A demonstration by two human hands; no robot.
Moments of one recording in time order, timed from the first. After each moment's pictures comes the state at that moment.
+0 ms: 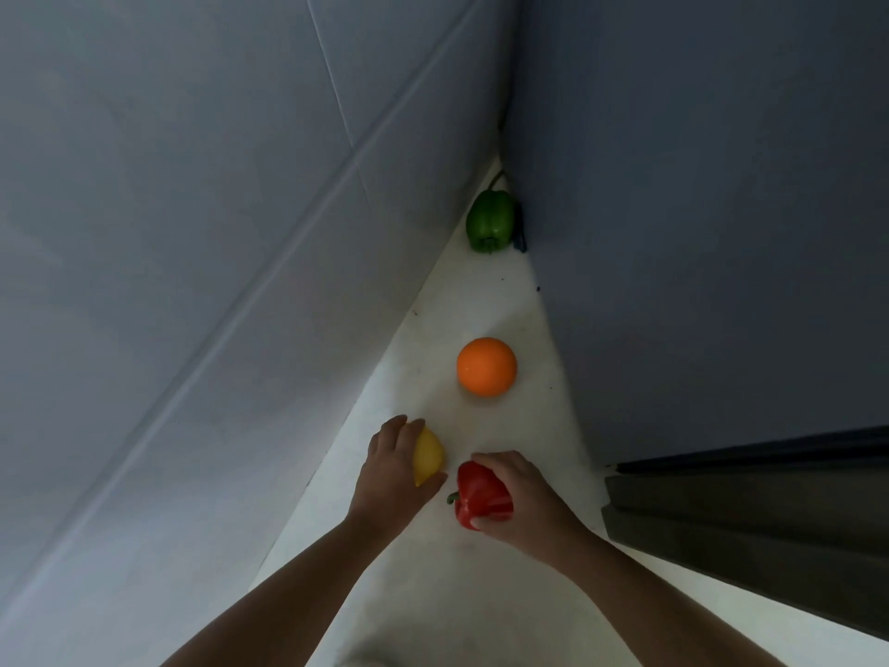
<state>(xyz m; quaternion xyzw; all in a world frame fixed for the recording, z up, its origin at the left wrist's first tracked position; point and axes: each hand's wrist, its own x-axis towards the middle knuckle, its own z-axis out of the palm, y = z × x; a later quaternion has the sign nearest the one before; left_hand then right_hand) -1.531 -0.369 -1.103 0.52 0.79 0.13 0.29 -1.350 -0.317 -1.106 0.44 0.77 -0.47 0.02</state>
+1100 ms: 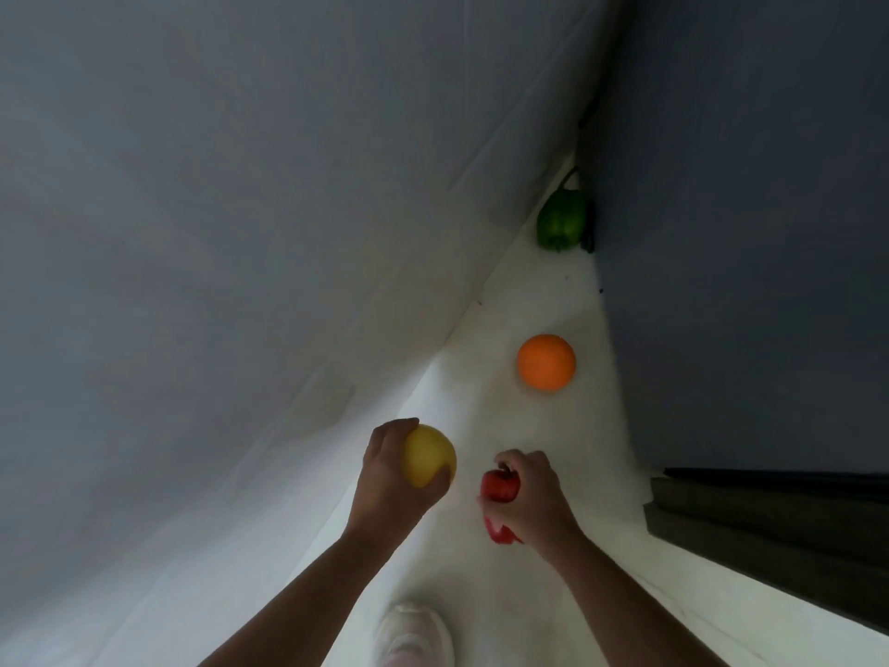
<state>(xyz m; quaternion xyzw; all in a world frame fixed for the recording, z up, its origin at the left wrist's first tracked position) -1.558 -0.418 -1.031 0.34 0.84 0.29 0.30 -1.402 -0.347 -1.084 0.53 0.70 -0.47 0.02</state>
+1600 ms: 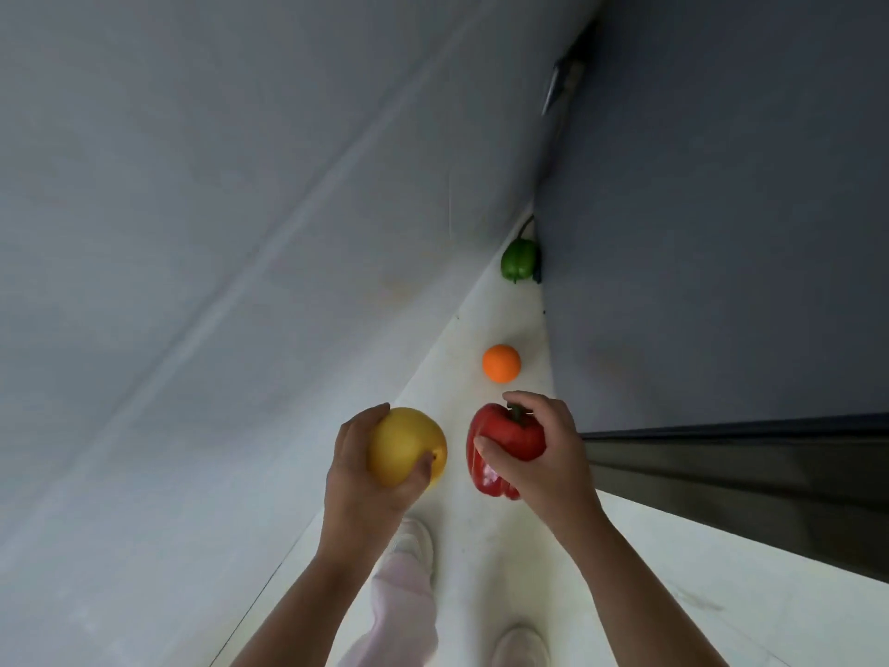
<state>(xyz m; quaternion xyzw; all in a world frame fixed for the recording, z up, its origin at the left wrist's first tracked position) -1.523 -0.446 -0.750 0.27 0.83 0.40 0.29 -1.381 -0.344 -0.758 0.53 0.65 -0.51 -0.17</state>
